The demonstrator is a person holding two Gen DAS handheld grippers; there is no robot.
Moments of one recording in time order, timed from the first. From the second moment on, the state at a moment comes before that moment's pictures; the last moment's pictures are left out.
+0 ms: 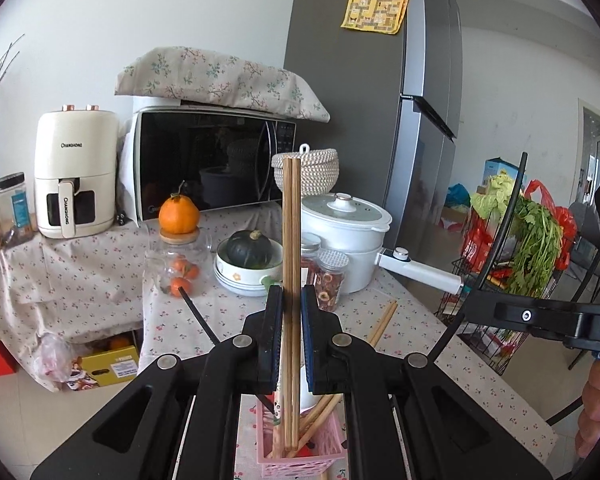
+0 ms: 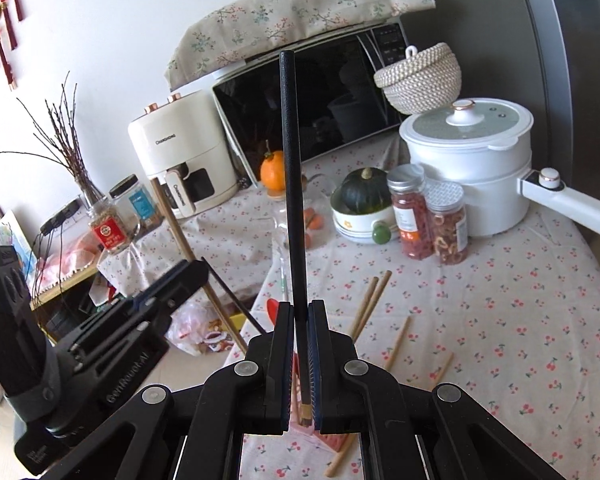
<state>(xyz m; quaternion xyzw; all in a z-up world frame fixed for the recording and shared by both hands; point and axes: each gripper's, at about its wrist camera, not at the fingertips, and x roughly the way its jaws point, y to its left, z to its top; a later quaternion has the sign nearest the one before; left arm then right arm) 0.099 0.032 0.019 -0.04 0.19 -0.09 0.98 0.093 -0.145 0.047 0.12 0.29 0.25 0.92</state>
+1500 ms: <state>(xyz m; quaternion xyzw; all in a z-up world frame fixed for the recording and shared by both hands) 0.076 0.056 -0.069 -0.07 0.40 -0.07 0.91 0.156 -0.175 -0.103 0.06 0.44 0.08 0.89</state>
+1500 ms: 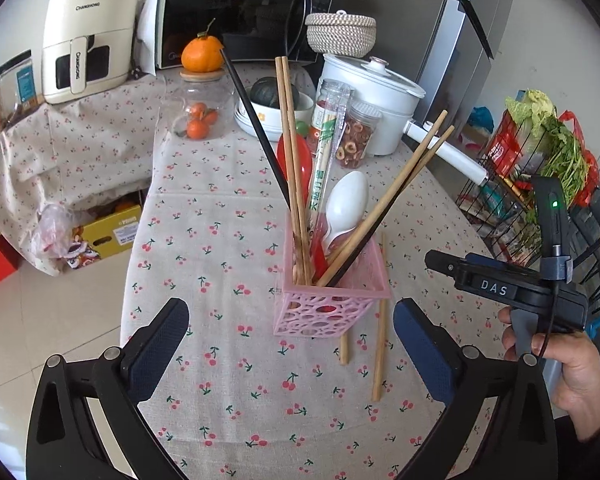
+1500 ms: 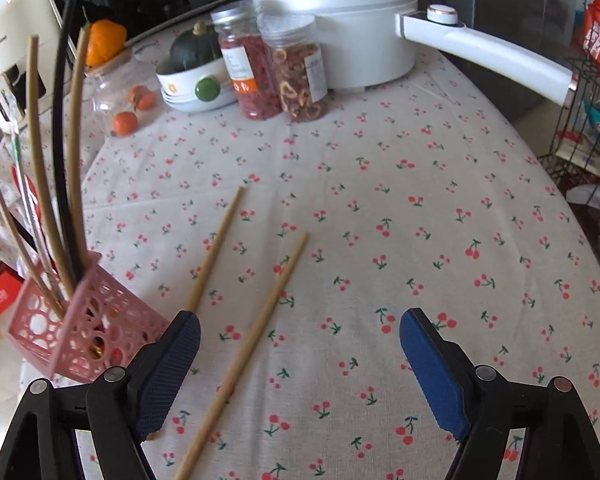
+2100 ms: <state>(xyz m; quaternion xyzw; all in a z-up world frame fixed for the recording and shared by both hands) 0.082 0.059 -0.081 -0.07 0.42 -0.07 0.90 0.199 -0.138 -0.172 -0.01 0.49 0.02 0.87</state>
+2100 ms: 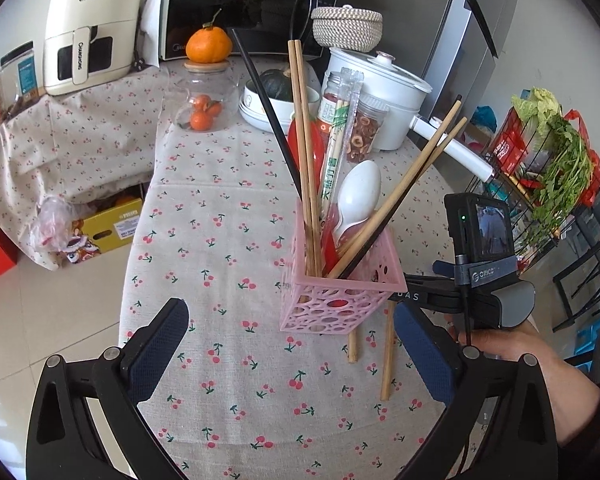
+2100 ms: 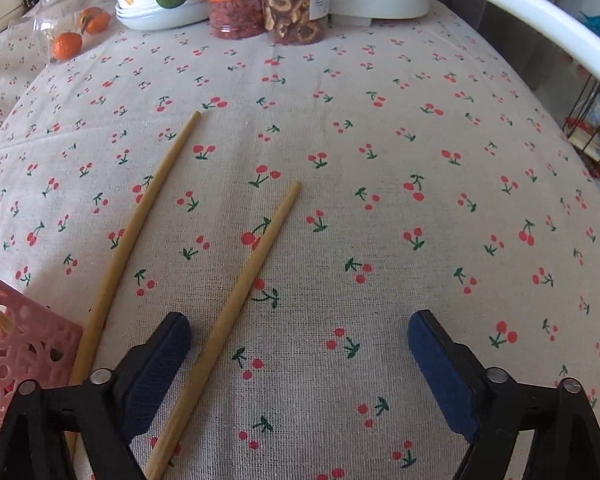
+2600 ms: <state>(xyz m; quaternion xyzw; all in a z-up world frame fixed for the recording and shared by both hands) 0.070 0.037 -0.071 -0.06 0.40 -0.09 0.91 0.190 -0.133 -0.167 -0.03 0.52 0.06 0.85</state>
